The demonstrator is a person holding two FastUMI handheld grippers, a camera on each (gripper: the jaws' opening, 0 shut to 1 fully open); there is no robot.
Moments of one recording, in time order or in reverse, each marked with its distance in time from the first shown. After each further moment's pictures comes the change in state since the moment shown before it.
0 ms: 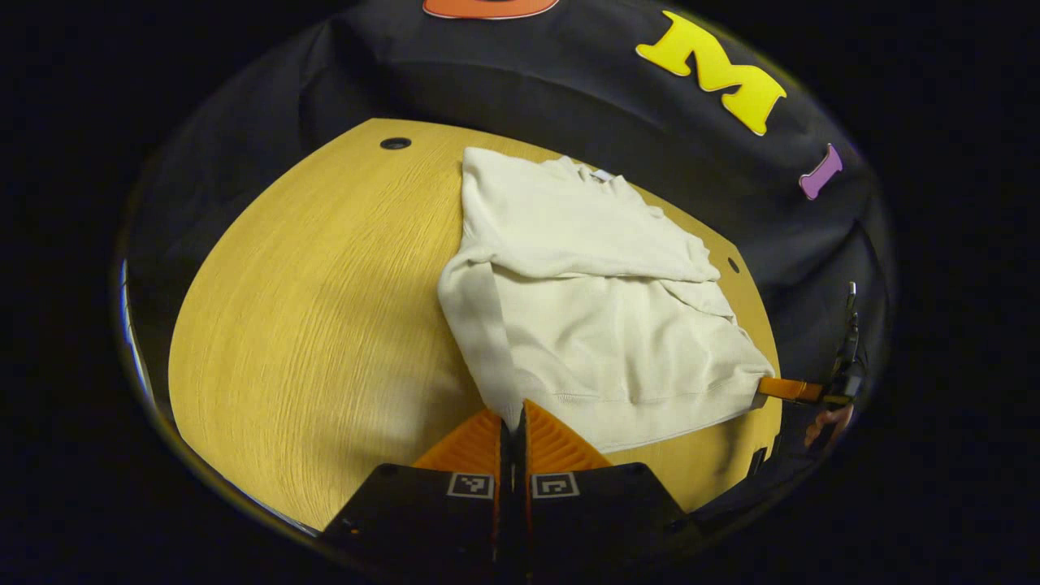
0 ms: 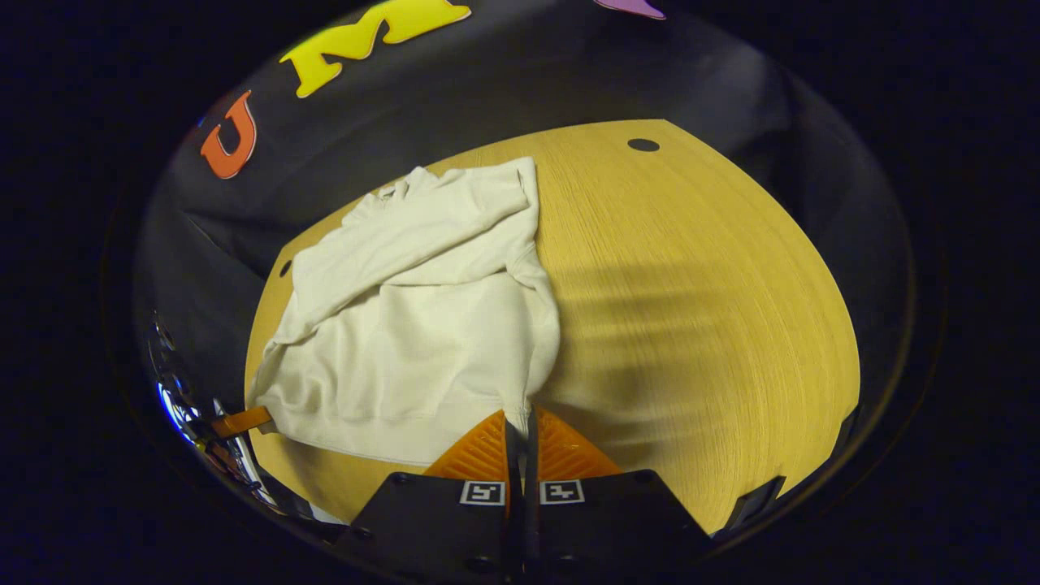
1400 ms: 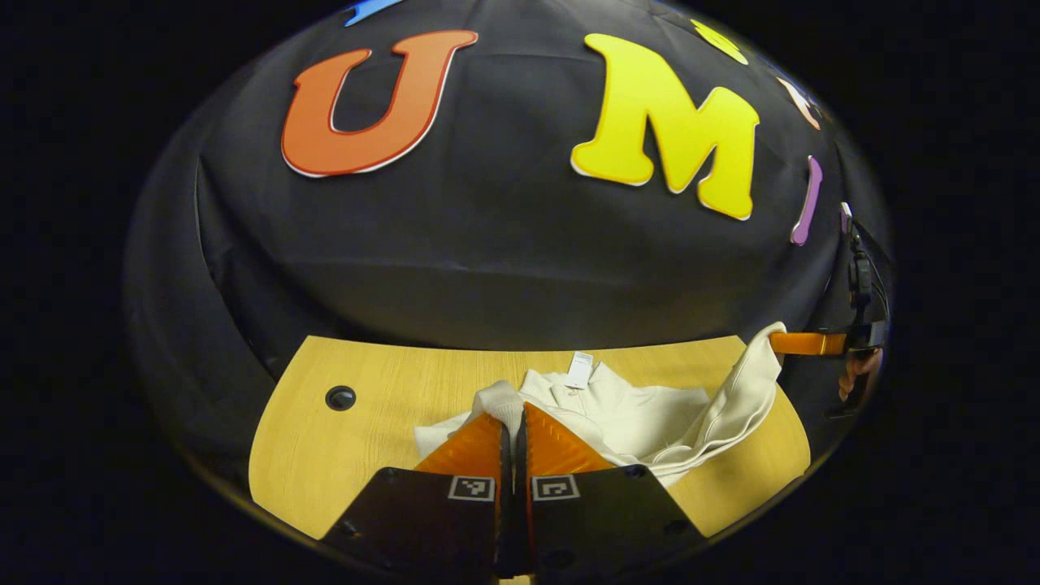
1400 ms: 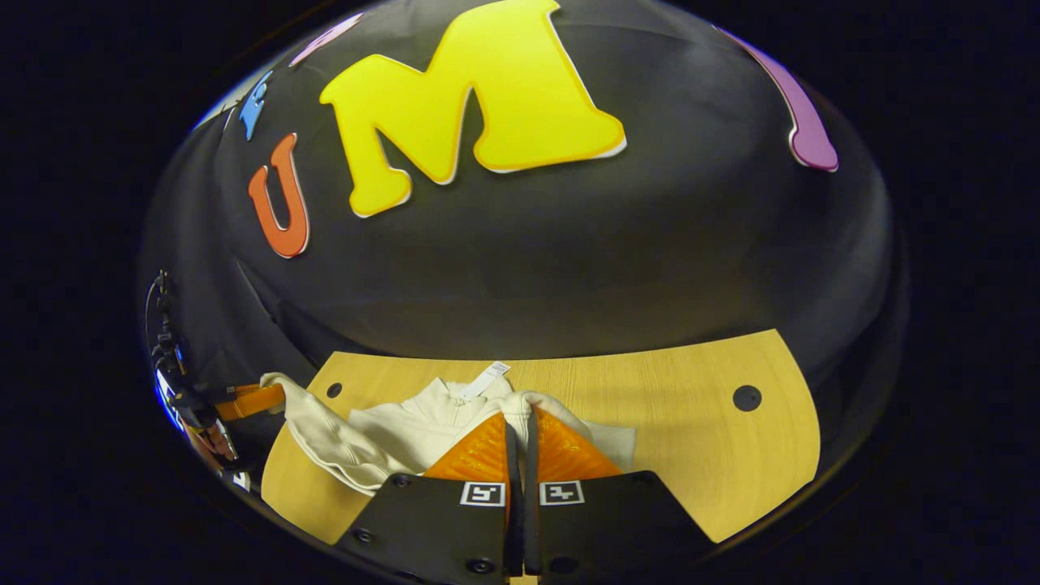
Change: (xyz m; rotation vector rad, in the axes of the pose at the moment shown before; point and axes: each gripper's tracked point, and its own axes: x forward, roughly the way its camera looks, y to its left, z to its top) left arm 0.076 -0.027 0.287 0.216 -0.366 0.029; right arm 0.067 0.118 0.307 -0.188 -0.364 0.204
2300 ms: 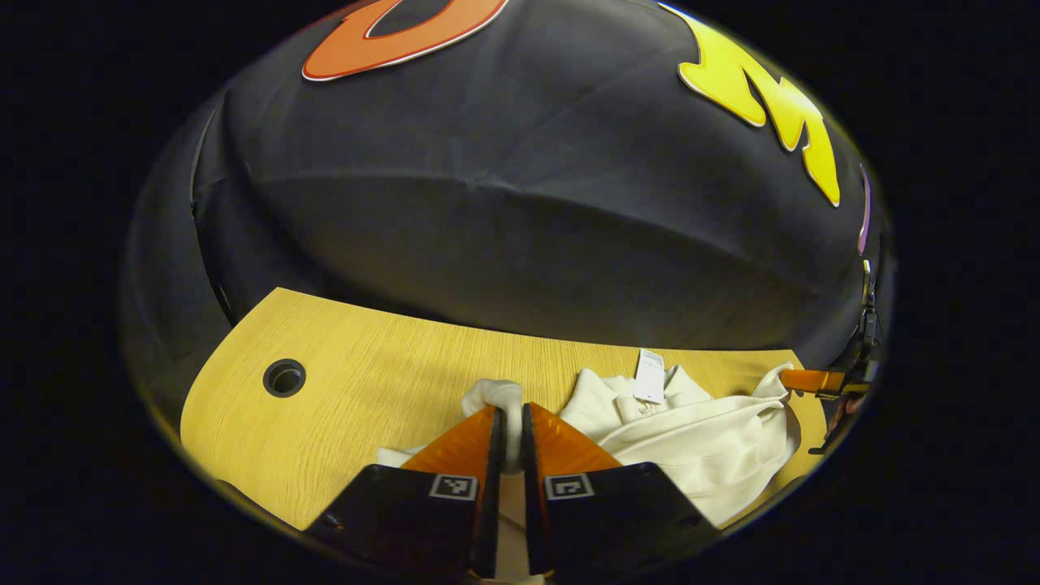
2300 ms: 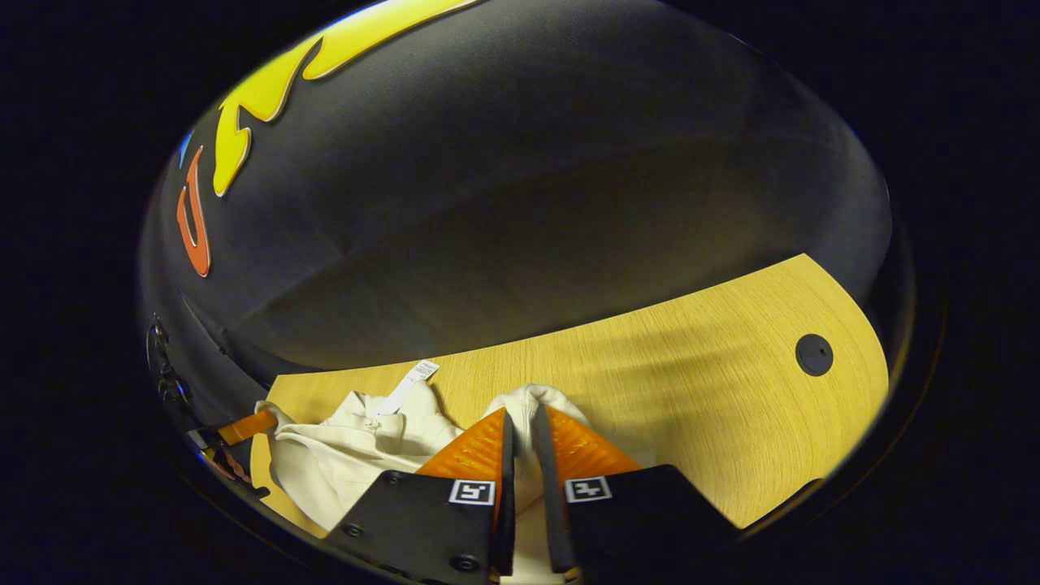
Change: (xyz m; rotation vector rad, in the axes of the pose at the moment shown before) left arm 0.138 0.031 -0.043 -0.110 -0.009 0.062; right arm 0.144 -0.069 -0.054 0.126 0.011 -0.094
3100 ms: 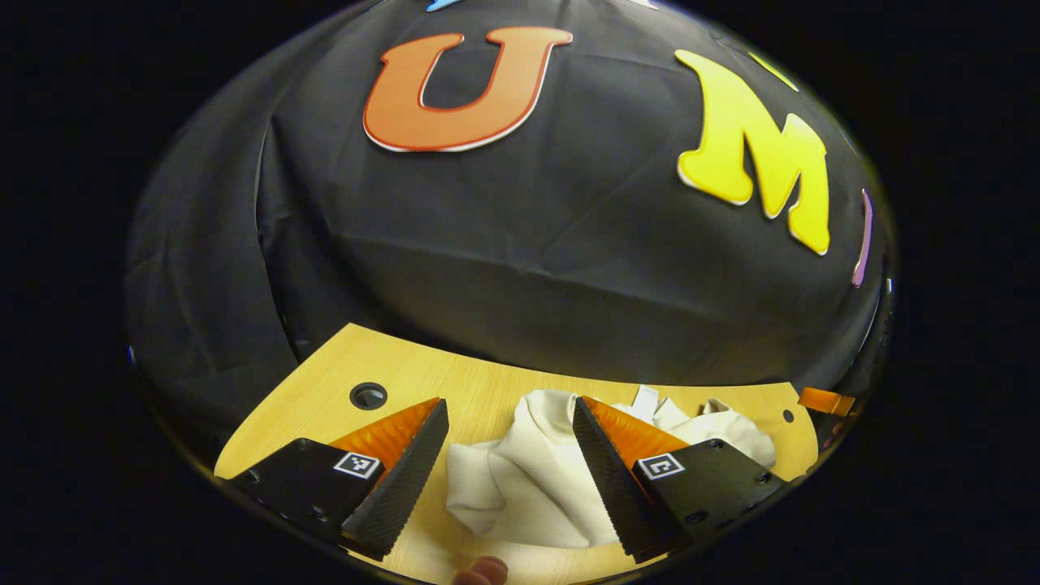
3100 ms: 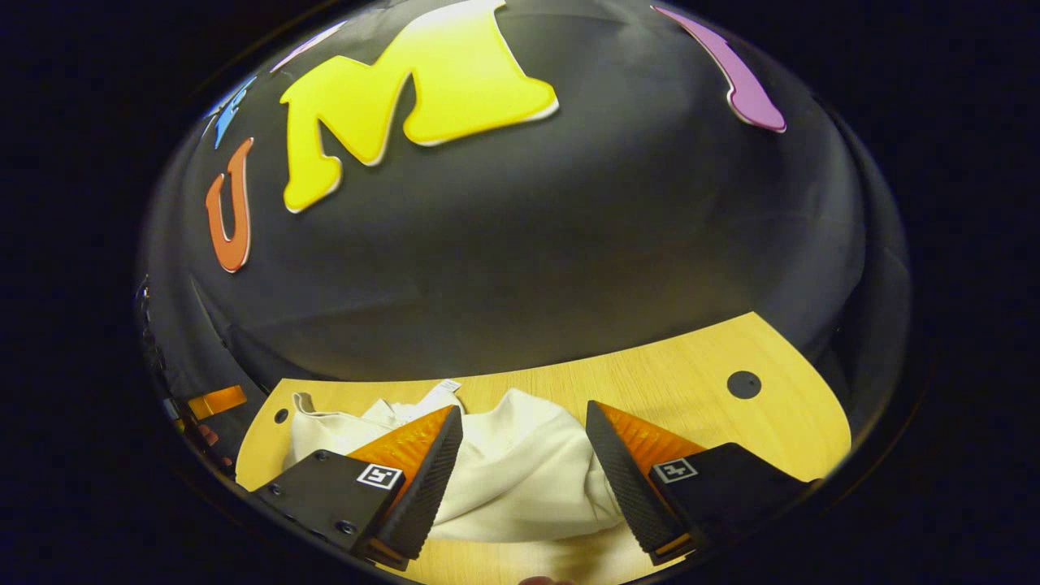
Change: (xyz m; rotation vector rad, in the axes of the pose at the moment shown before) left arm -0.148 0.011 0.061 -0.022 -0.179 0.100; right arm -0.148 0.044 0.027 -0.097 -0.204 -0.024
